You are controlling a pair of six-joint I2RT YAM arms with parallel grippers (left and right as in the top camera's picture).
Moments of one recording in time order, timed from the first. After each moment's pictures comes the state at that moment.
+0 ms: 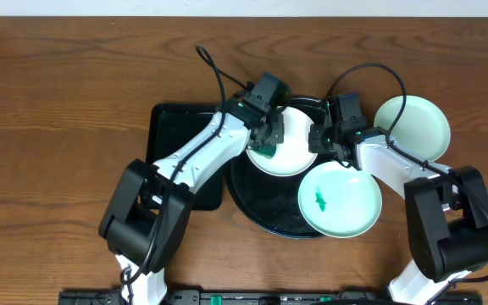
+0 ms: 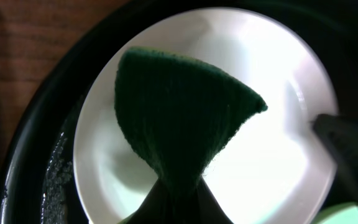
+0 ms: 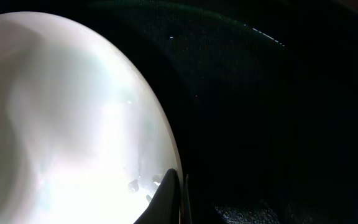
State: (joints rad) left arm -0.58 1.94 1.39 -0.60 0.03 -0.56; right arm 0.30 1.84 0.98 -0.19 -0.09 0.32
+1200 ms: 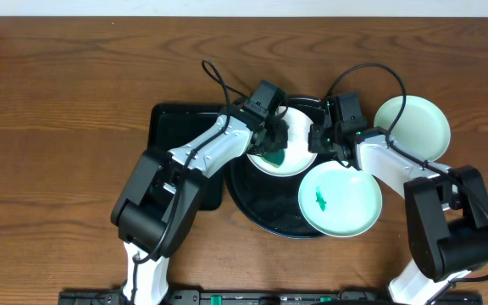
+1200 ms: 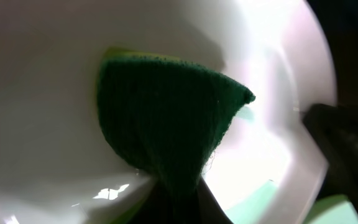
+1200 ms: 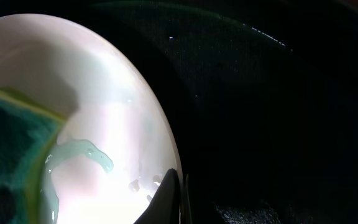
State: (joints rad) left arm -0.57 2.04 1.35 -0.47 0.24 -0.62; right arm 0.30 1.84 0.98 -0.18 -0.10 0.32
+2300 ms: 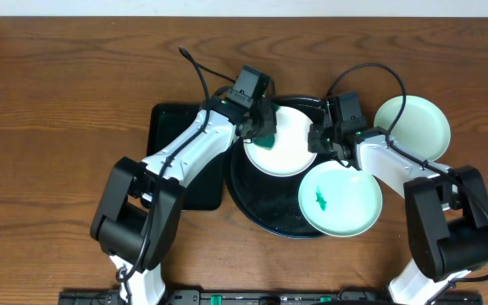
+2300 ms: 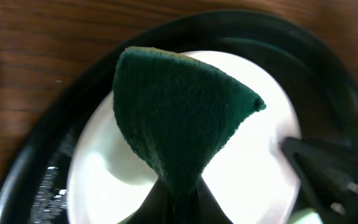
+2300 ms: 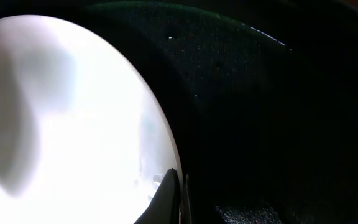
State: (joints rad) left arm -0.50 1.93 1.36 -0.49 0.16 -0.57; right arm 0.30 1.84 0.98 -0.18 -0.10 0.32
